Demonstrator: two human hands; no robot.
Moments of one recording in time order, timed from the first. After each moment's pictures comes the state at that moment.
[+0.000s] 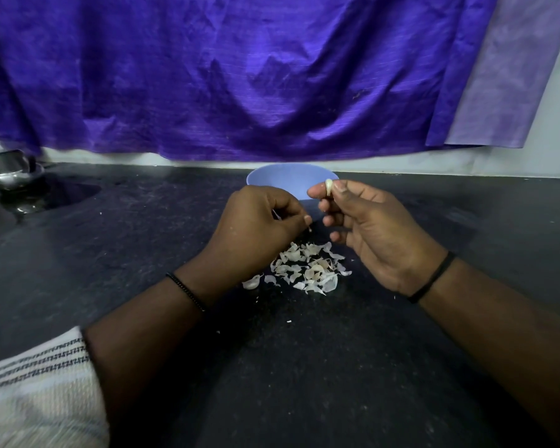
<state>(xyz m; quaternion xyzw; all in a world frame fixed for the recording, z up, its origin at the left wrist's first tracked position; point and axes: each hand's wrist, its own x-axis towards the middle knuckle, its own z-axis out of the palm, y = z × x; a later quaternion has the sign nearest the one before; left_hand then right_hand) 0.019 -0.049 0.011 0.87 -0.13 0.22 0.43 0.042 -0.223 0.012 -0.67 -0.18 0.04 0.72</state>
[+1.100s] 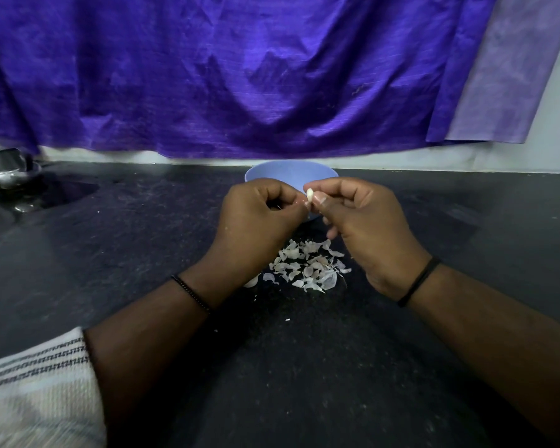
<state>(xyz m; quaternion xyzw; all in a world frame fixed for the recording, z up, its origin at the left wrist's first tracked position) 0.019 -0.060 0.007 0.79 -0.10 0.25 0.55 0.034 -0.211 0.009 -0.73 -0.18 -0.11 0.64</state>
